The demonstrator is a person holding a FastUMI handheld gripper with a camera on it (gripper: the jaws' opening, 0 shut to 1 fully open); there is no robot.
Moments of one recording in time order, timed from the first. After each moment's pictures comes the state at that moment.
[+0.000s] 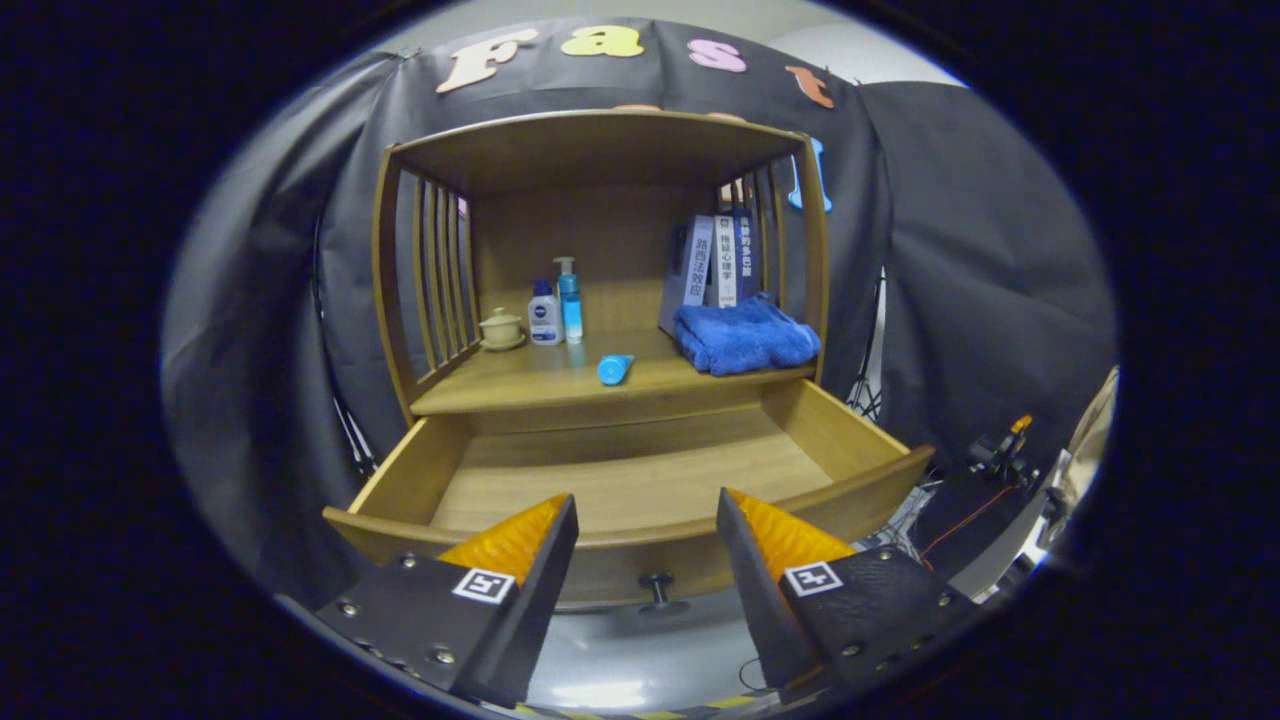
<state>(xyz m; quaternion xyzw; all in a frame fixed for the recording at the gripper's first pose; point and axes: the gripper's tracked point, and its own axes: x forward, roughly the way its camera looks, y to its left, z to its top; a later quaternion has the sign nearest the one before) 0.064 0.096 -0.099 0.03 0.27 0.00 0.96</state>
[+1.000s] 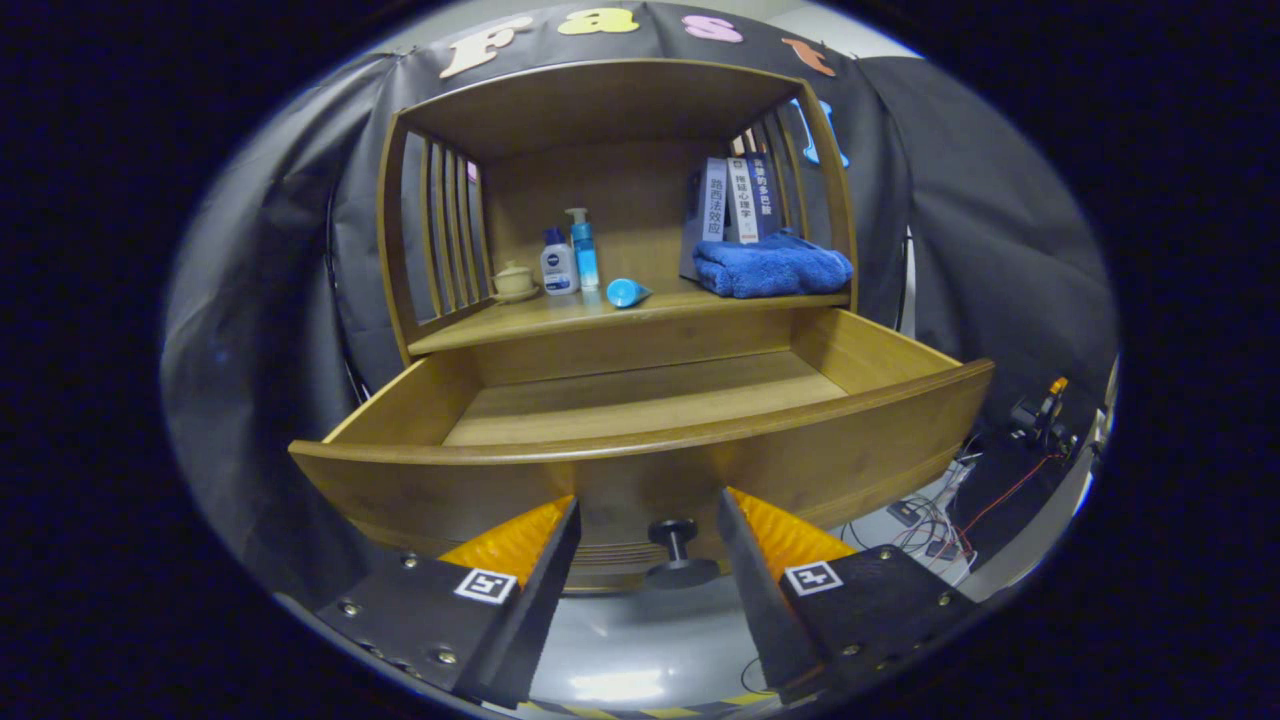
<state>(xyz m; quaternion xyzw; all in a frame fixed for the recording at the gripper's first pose) 0.066 0.108 -0.170 0.05 0.29 0.03 0.96</state>
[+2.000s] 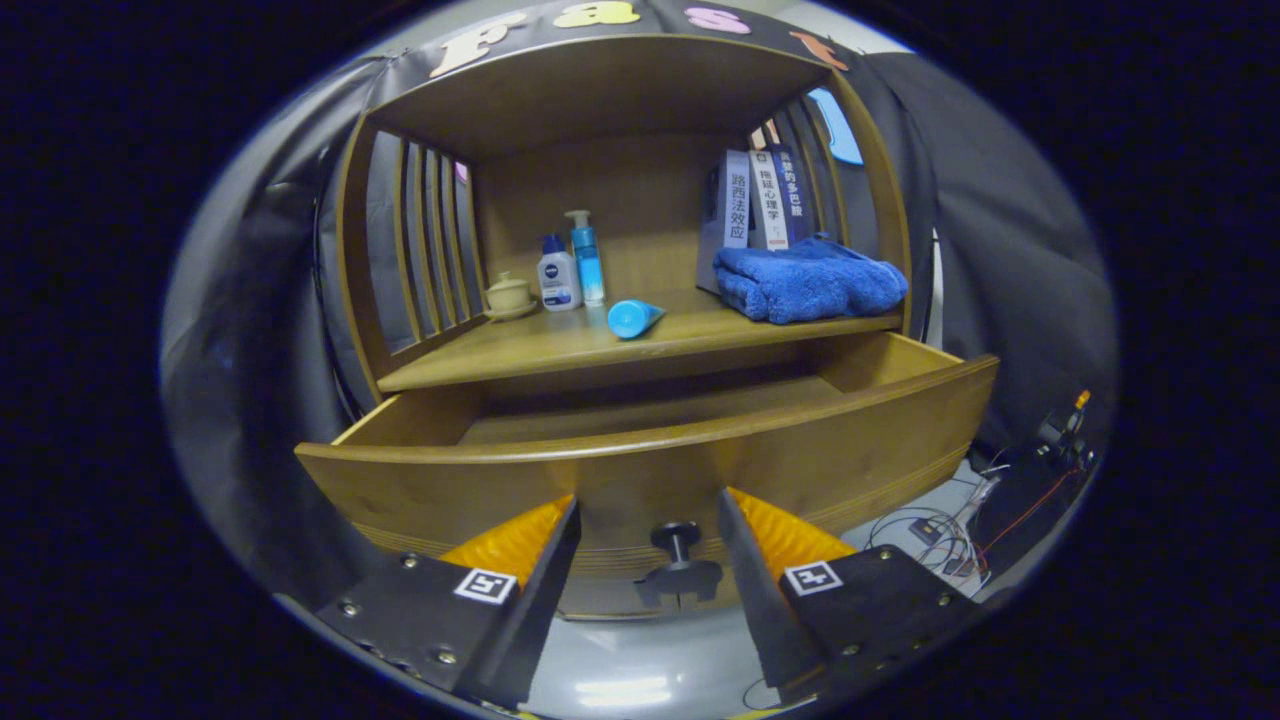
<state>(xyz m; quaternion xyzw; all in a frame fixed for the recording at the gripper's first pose) 0.151 0.126 -0.178 0.07 0.28 0.05 0.96</state>
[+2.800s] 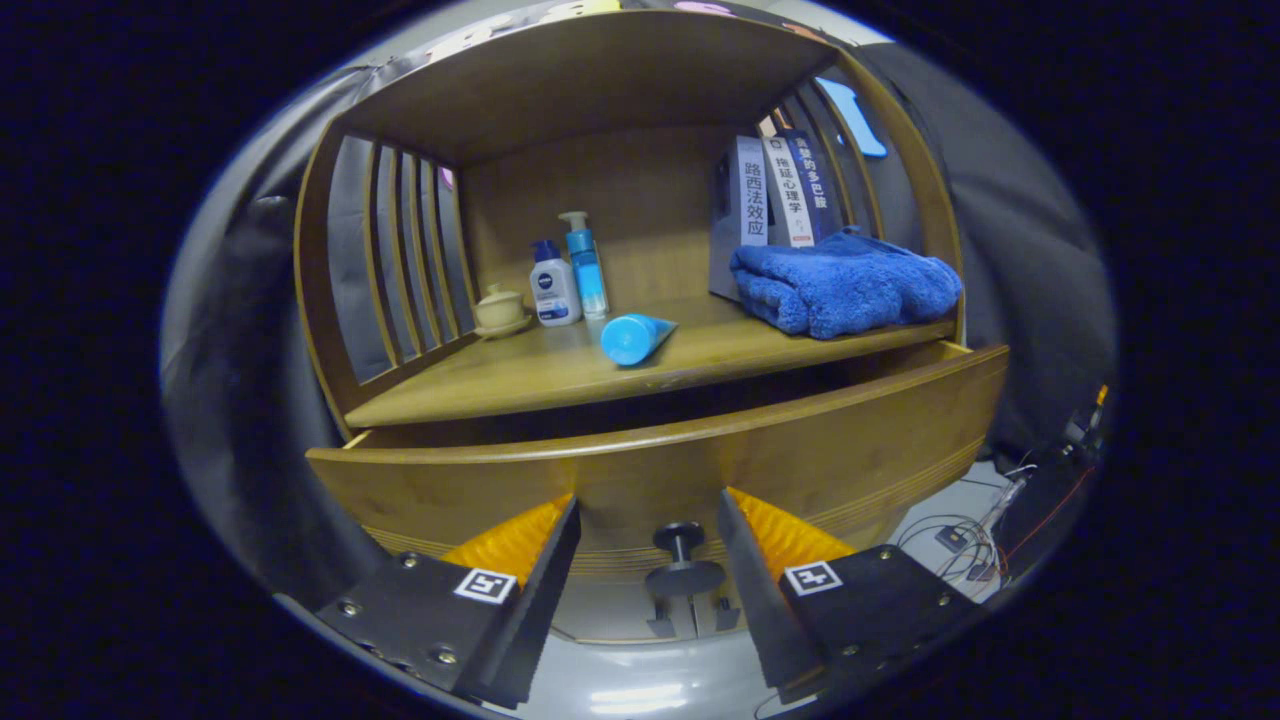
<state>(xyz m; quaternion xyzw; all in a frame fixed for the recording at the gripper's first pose) 0.218 0.141 -0.196 0.09 0.27 0.06 0.96</state>
